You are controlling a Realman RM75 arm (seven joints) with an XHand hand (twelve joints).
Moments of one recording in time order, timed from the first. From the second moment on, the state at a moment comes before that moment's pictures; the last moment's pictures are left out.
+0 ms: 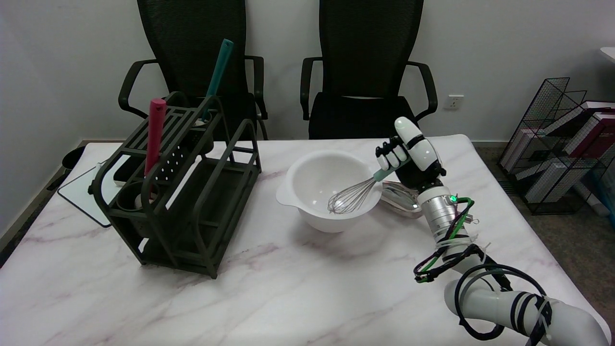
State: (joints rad) arm 0.17 -1.00 0.85 -0.99 -1.97 1.04 1.79
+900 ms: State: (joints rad) arm 0.17 -1.02 0.86 -0.95 -1.97 1.07 1.79
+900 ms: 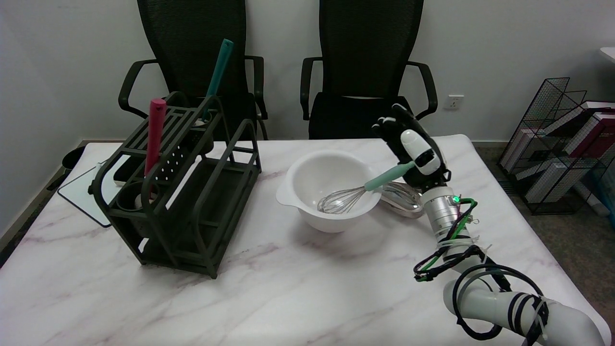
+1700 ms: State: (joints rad) arm 0.06 -1.03 1.07 -0.84 -1.89 1.33 1.78
